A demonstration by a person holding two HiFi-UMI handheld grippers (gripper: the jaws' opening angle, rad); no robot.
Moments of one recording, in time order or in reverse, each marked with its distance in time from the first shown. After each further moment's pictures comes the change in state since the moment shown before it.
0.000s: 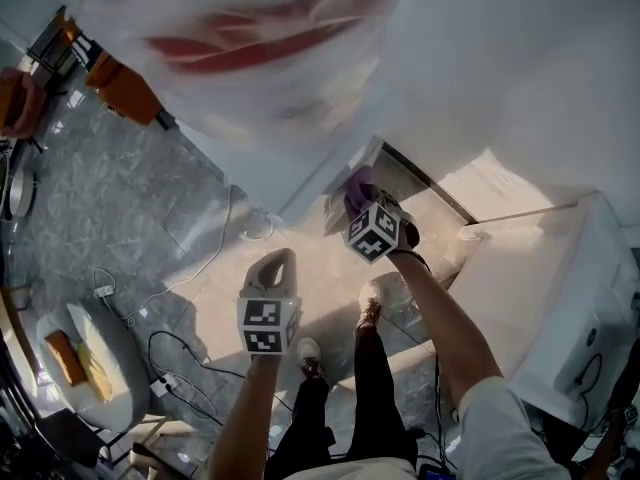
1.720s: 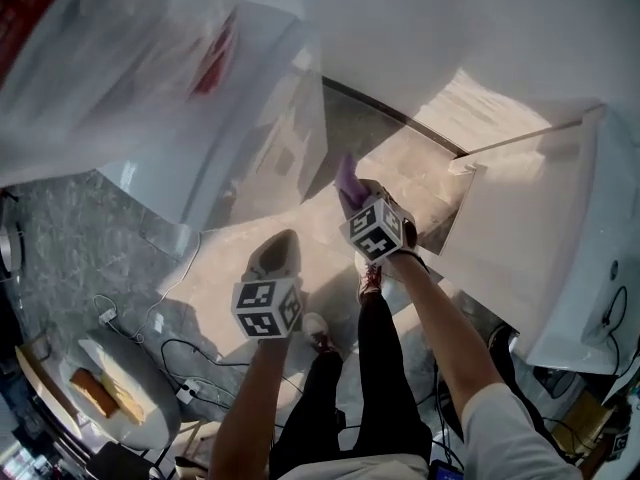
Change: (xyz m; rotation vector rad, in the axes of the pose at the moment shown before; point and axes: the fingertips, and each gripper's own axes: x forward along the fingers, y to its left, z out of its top) left arm 0.084 -0.067 -0.063 -0.135 0.100 -0.178; right arm -0.003 0.033 -0.133 0.369 0.038 -0.021
